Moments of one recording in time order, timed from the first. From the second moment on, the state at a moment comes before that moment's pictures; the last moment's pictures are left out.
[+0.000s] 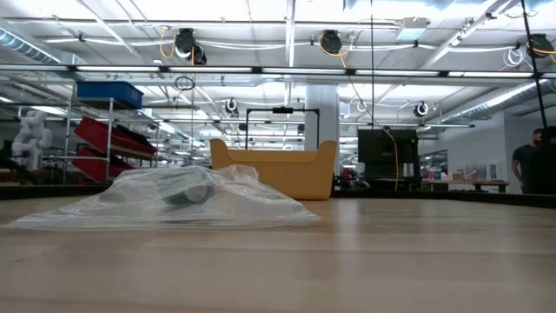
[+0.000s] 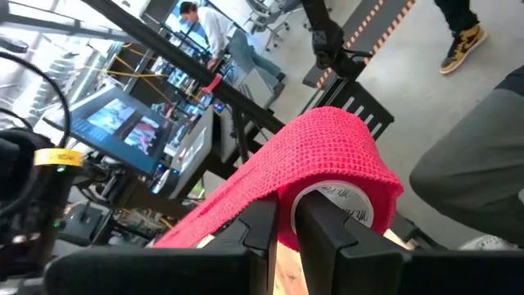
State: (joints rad) left arm -1.23 1.65 1.45 -0.10 -1.03 0.61; right arm 0.42 2.04 2.35 -0.83 0.96 -0.54
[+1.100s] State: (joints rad) left arm -1.19 1.65 1.45 -0.07 -1.11 0.59; right arm 0.73 2.04 1.83 -0.14 0.83 -0.19
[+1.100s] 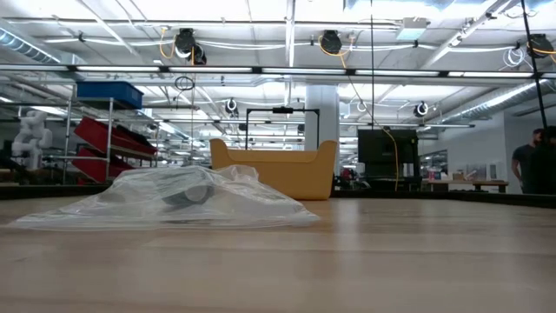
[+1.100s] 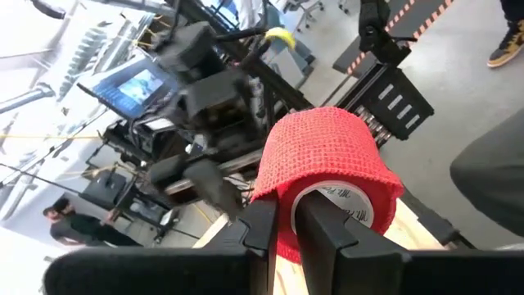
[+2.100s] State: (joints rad) left arm -1.13 1.65 1.45 -0.06 -1.11 0.54; right arm 0.65 2.10 1.64 0.56 0.49 -0.22
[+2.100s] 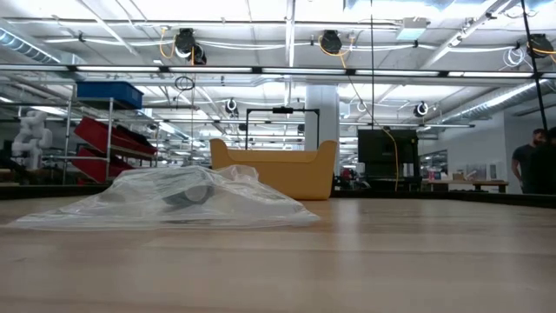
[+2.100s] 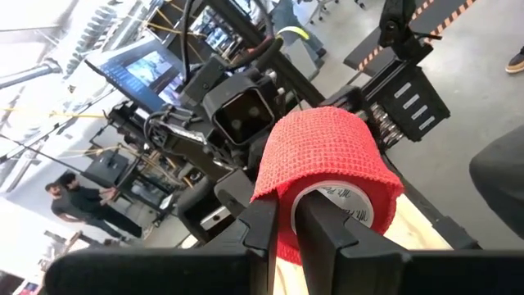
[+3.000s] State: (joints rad) left arm -1.11 1.65 1.45 -0.06 -0.99 0.48; right arm 0.65 2.10 1.64 0.57 0.64 -0.41
